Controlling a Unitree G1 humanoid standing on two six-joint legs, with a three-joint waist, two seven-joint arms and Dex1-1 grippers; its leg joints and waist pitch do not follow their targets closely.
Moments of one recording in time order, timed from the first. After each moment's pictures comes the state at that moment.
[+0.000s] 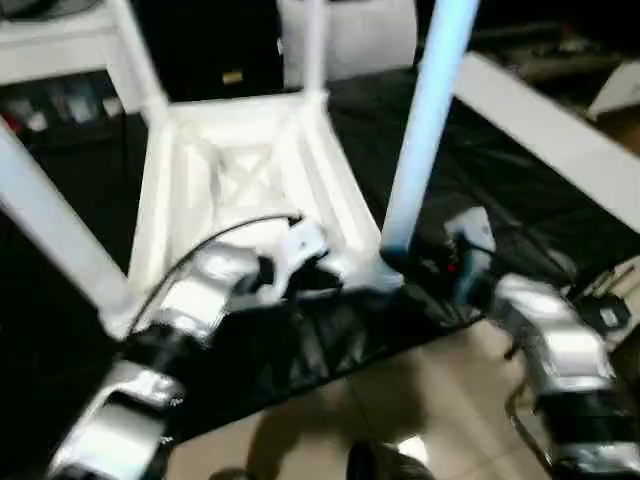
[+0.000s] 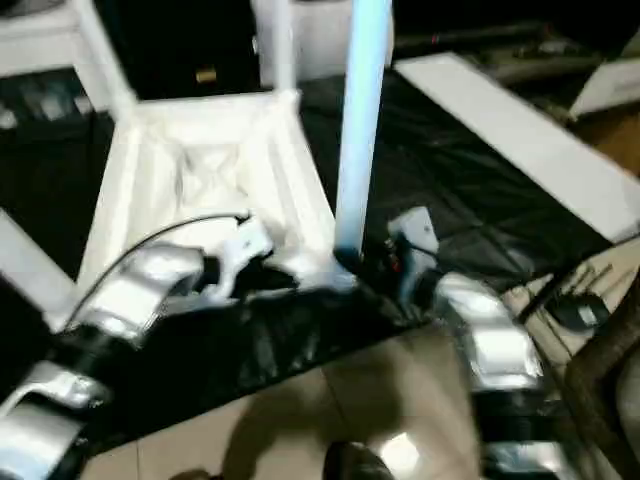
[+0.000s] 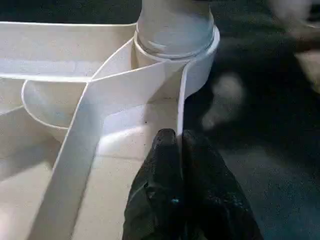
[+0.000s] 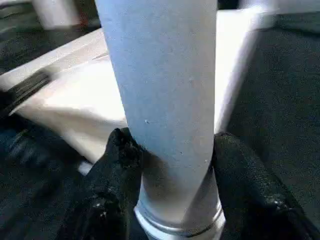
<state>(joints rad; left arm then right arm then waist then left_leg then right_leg) -0.65 0.21 -0.26 0.55 0.05 0.25 -0.92 -0.41 -0.20 -0.03 0.25 0.19 0.35 0.62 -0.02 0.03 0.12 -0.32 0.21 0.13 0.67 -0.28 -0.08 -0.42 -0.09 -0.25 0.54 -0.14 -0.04</state>
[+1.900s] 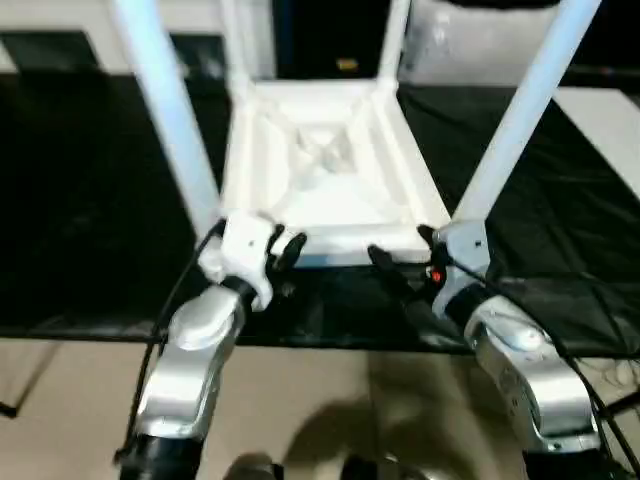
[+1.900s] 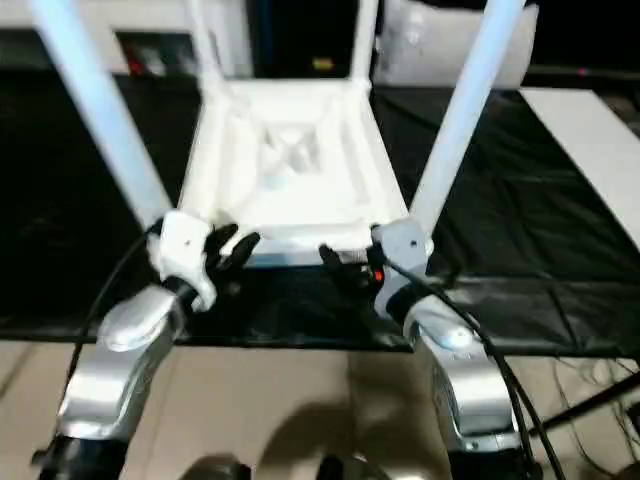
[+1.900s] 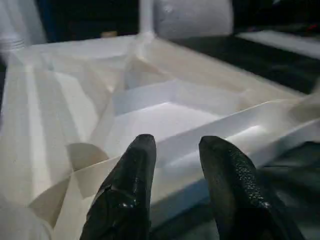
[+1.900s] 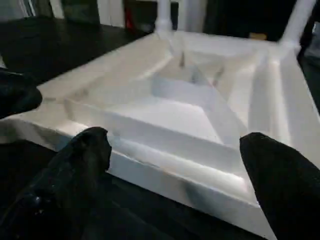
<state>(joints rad) -0.17 0.08 -0.05 -0.13 -0.07 0.35 -0.39 -0.15 -0.19 0.06 -0.18 0.15 0.38 0.39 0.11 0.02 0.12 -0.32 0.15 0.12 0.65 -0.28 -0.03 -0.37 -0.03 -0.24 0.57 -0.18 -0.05</state>
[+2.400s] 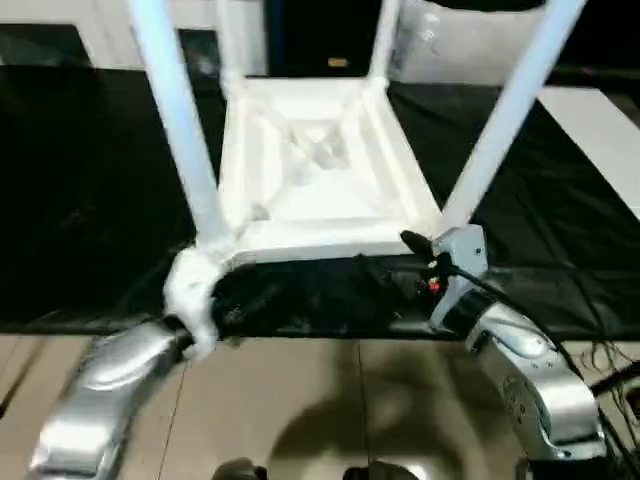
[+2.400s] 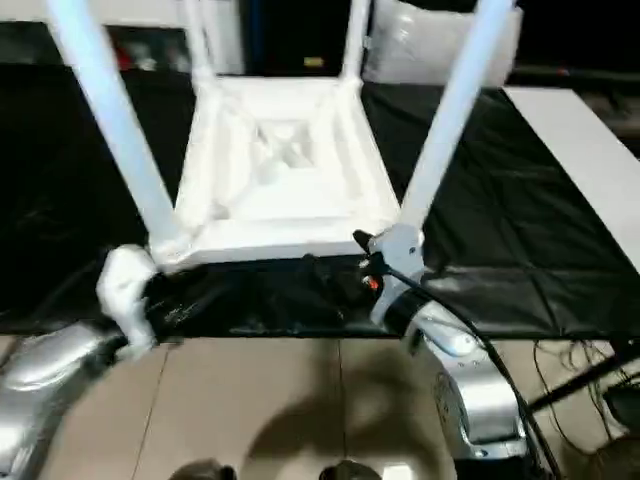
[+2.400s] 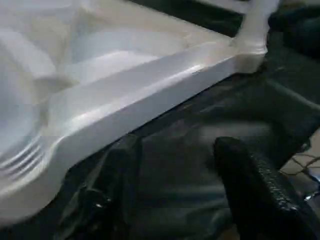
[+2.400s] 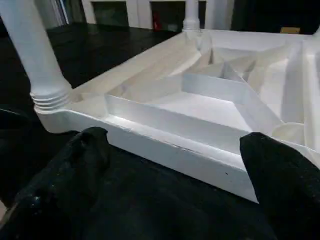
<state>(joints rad) 0.03 0.38 0.06 -0.32 -0.27 0.47 -0.70 -0.12 -0.21 0.05 -0.19 0.25 0.38 0.51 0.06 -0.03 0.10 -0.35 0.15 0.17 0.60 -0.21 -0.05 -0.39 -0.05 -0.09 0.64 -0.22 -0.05</state>
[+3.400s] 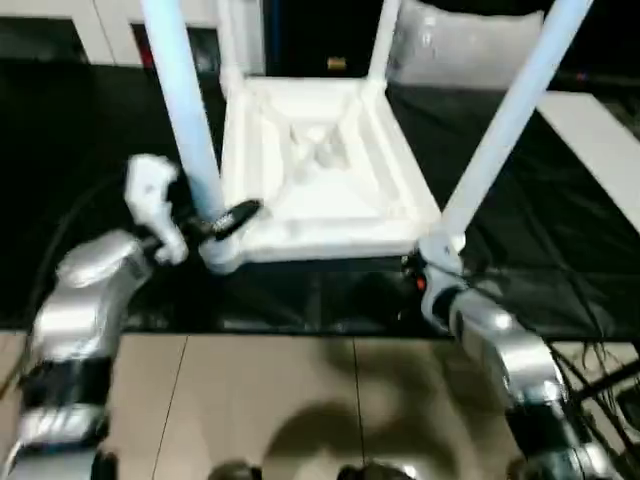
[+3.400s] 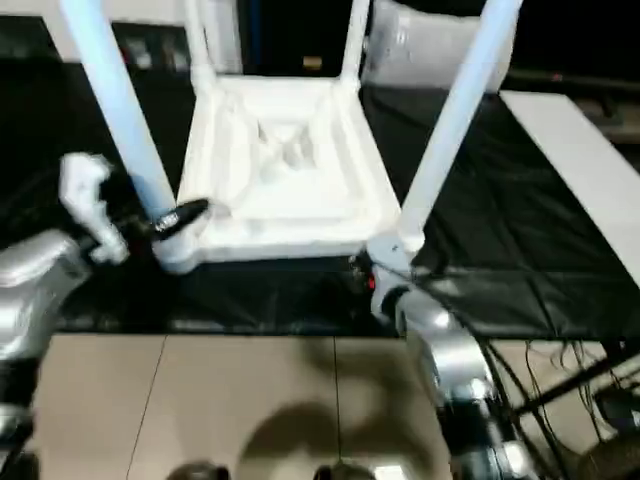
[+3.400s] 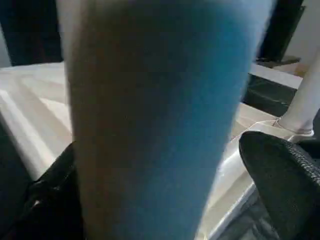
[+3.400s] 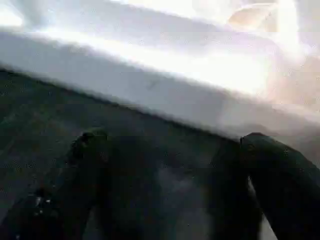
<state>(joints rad) -0.52 0.38 0.14 0.35 -0.30 0.22 -0.80 -0.39 -0.22 0.08 0.35 0.10 0.41 0.33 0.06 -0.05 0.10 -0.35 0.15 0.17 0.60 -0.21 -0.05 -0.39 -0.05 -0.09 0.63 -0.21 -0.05</state>
